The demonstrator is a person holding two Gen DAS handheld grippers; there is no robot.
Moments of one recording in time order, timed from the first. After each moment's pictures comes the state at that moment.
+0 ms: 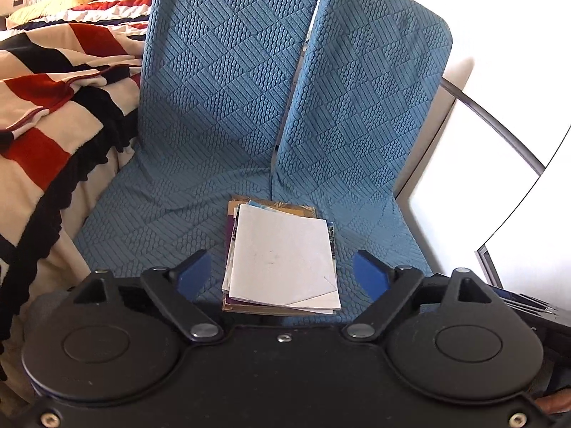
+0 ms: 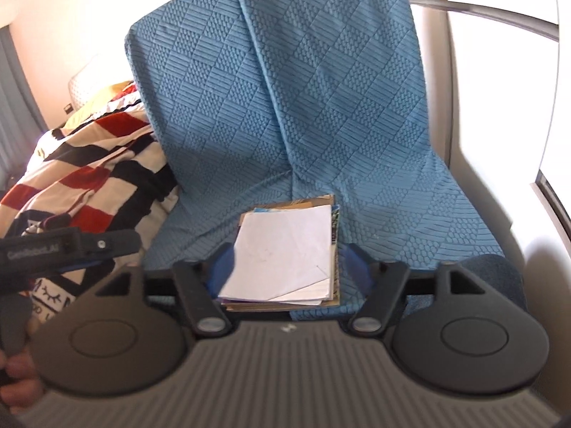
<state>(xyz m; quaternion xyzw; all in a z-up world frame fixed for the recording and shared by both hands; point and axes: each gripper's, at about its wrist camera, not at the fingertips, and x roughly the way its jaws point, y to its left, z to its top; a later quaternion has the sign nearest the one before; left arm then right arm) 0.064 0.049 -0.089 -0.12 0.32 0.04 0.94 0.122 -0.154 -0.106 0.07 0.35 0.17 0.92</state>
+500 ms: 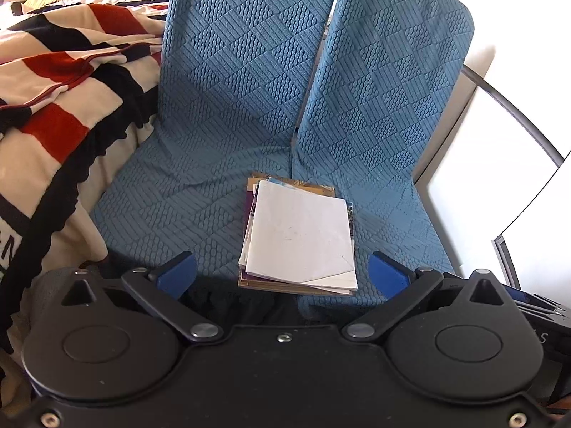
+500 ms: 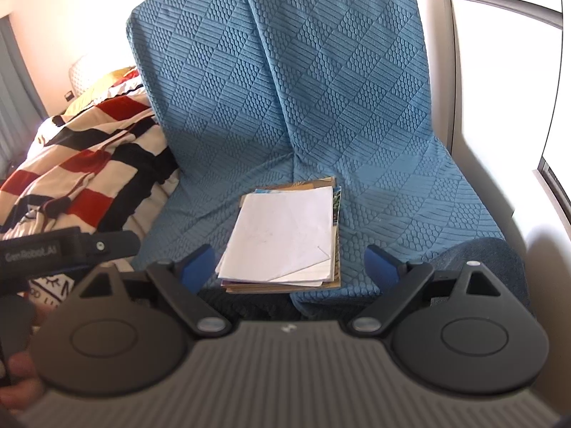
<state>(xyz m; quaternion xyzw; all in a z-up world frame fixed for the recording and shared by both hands) 0.058 0.053 -0.101 -0.13 0.35 0.07 0.92 0.120 -0.149 -0.116 0.06 0.37 0.17 0.91</state>
